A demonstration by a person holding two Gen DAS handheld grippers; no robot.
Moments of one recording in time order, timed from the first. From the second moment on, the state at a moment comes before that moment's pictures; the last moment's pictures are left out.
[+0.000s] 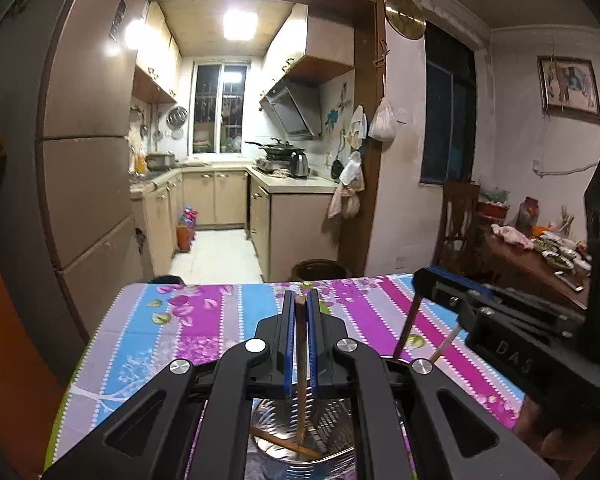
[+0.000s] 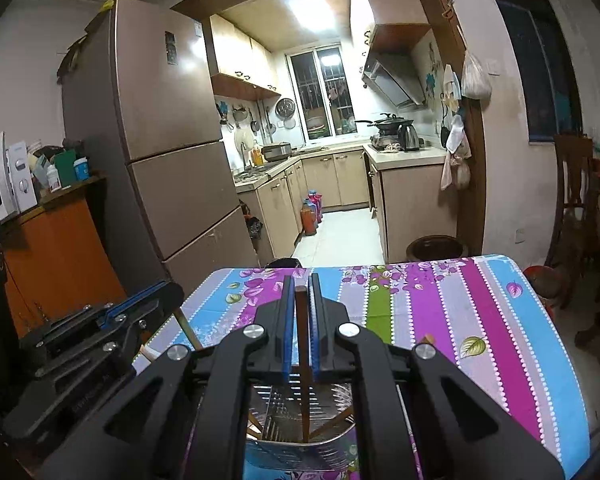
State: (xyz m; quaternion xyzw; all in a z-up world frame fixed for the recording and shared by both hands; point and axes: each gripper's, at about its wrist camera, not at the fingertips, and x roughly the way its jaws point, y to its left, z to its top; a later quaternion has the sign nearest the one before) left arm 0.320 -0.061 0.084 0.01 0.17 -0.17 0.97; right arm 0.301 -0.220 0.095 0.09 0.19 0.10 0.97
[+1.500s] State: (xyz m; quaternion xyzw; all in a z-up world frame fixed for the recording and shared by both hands) left arm 0.054 0.098 0.018 0.08 0.15 -0.04 0.98; right arm 0.028 -0.327 0.011 0.02 0.24 0.01 0.97
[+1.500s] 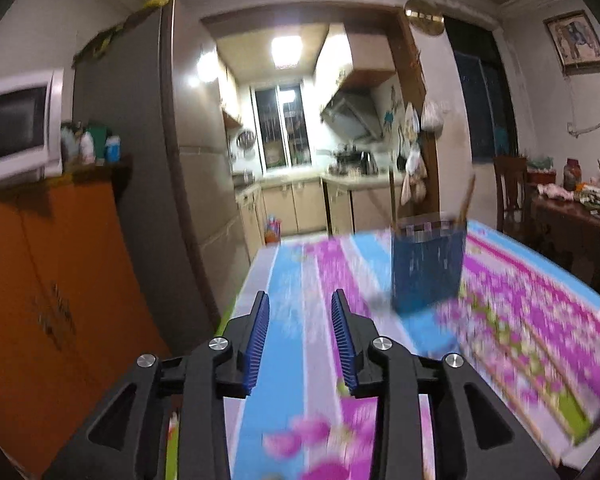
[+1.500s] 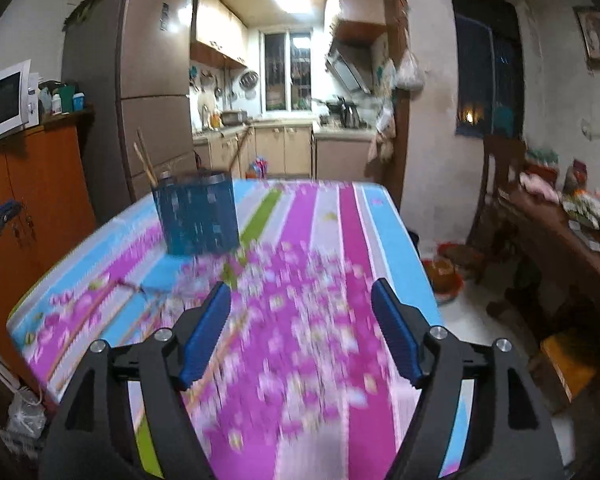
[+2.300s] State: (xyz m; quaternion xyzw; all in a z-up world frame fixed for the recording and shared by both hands) left arm -0.055 0.033 -0.107 0.09 0.28 -0.15 0.95; right arm -0.061 -0.210 -0.082 -0.05 0.29 0.04 0.95
